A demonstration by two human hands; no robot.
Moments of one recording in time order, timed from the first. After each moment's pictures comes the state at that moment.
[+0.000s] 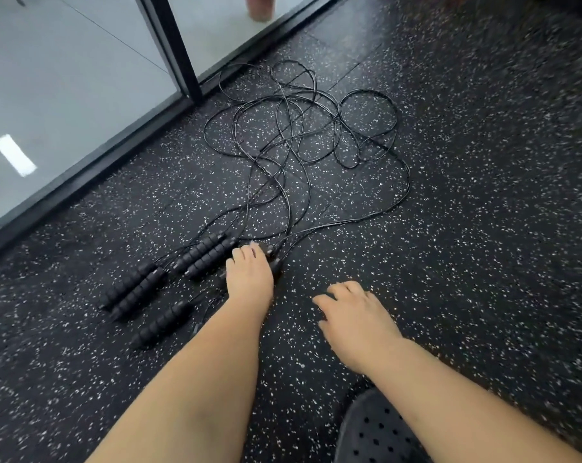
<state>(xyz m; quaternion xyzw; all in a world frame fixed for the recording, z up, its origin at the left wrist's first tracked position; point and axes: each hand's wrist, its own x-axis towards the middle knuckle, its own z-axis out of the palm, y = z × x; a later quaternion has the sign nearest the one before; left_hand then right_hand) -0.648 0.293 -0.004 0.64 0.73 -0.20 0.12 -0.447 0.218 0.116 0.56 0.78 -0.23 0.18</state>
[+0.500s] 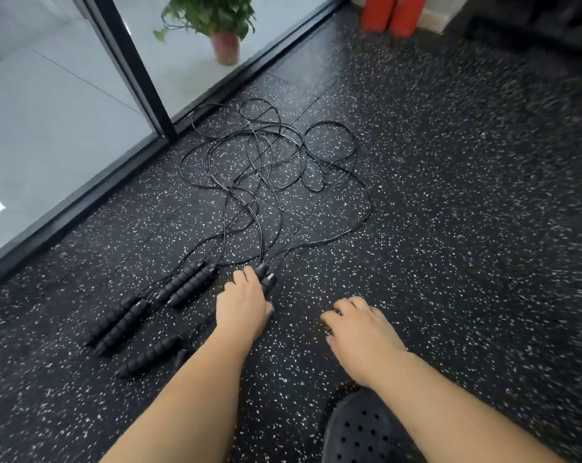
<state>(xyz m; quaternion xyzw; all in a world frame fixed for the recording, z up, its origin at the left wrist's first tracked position) -0.618 0.268 0.053 0.68 0.71 -0.11 0.13 -0.400 0.199 0.153 0.59 0.75 -0.21 0.19</state>
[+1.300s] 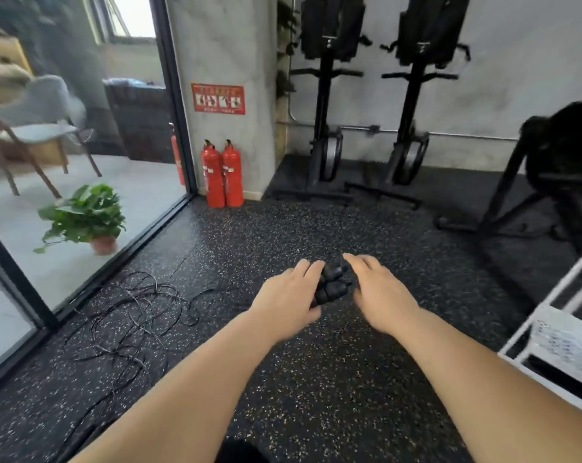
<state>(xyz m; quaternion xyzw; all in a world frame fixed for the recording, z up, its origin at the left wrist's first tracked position) -0.329 0.147 0.460 0.95 0.26 0.15 0.00 -0.149 0.041 0.472 0.83 0.55 -0.04 -0.11</state>
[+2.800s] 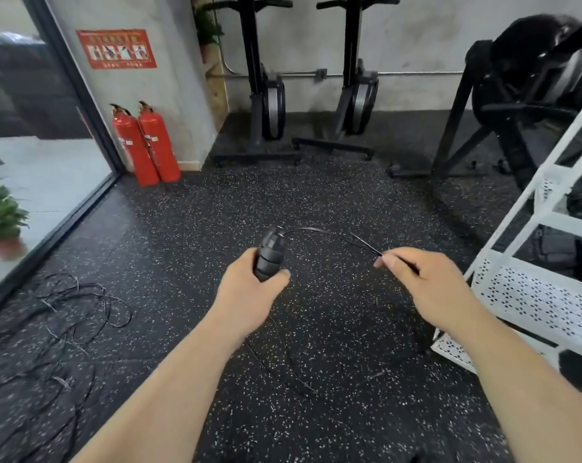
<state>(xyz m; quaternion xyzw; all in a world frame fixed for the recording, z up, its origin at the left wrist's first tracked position) -0.198 0.099 0.440 0.72 0.40 0.24 0.51 0.029 -0.090 0.453 0.83 0.43 -0.09 -0.35</state>
